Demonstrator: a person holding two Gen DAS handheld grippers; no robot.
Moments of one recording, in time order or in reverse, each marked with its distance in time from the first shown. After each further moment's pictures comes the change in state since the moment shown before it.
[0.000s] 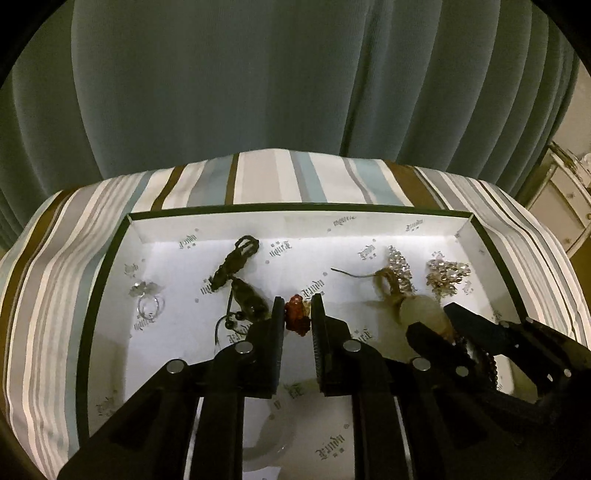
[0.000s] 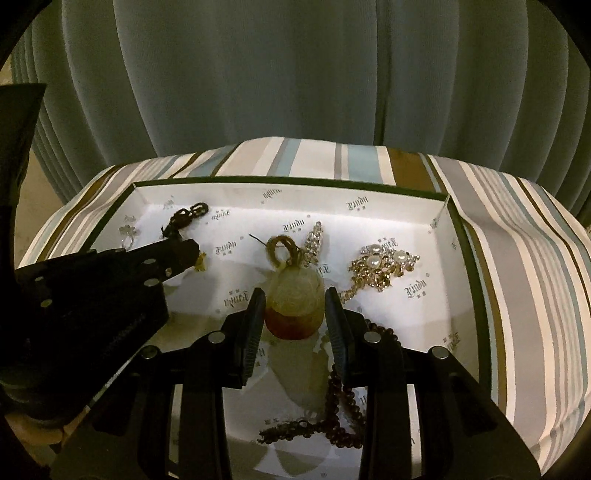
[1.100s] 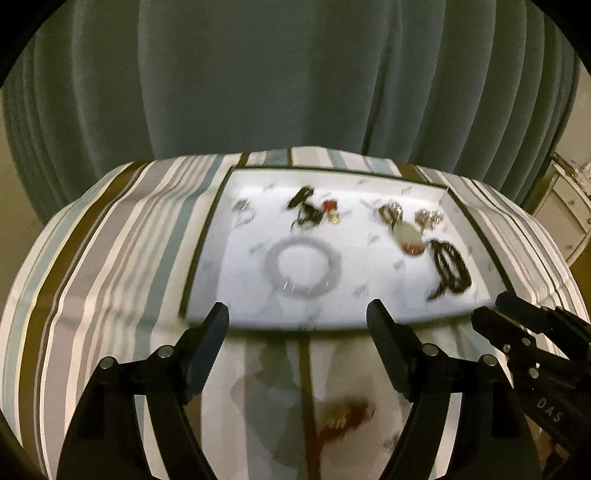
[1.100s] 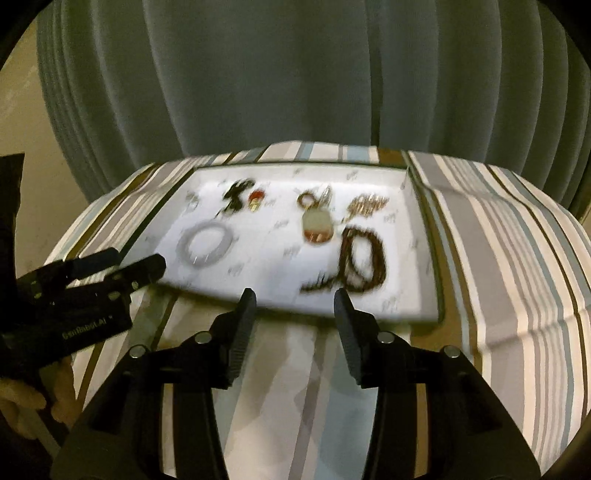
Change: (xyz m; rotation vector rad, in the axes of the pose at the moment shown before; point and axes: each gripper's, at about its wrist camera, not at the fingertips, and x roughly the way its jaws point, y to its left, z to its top) left arm -0.114 0.028 -0.095 -0.055 -0.068 0.075; right arm -0.106 0.020 -0.077 -0.002 -0.054 0.037
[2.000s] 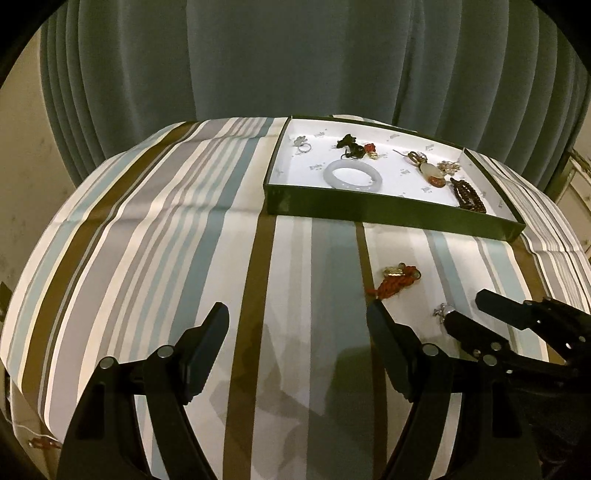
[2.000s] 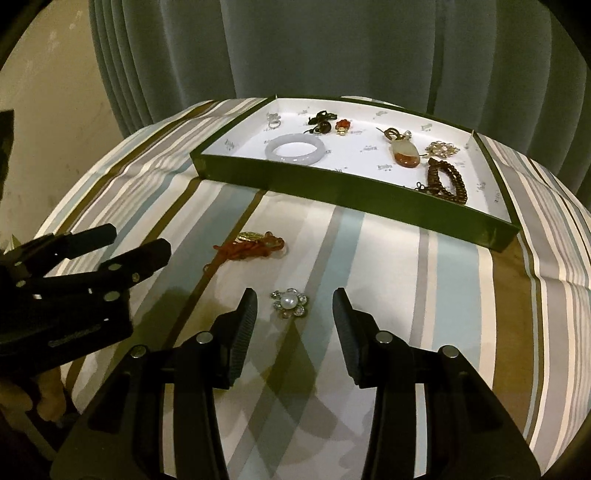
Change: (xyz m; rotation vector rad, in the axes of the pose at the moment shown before) left arm -0.045 0.028 -0.087 -0.038 0.030 0.096; right arm -0.005 0.071 -0.070 -0.153 0.103 0.073
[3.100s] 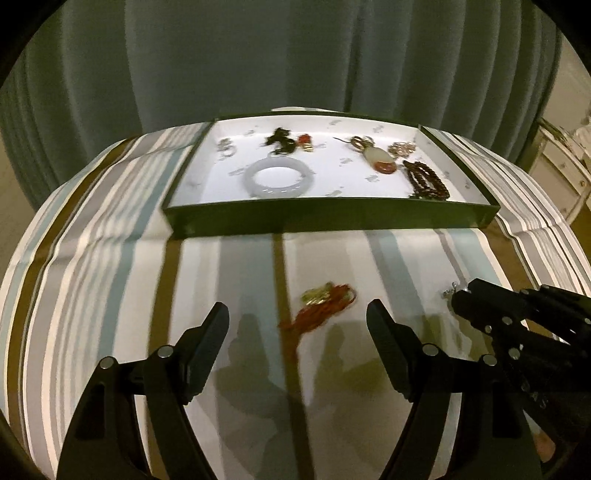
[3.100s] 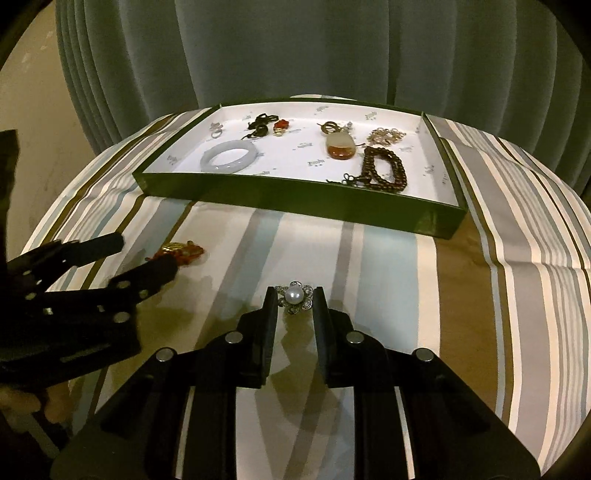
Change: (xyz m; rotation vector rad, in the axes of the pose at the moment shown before) left arm 0.034 -0.059 0.017 0.130 0.015 -0.112; right arm -0.003 -0.056 -0.002 0.099 -0.016 -0.059
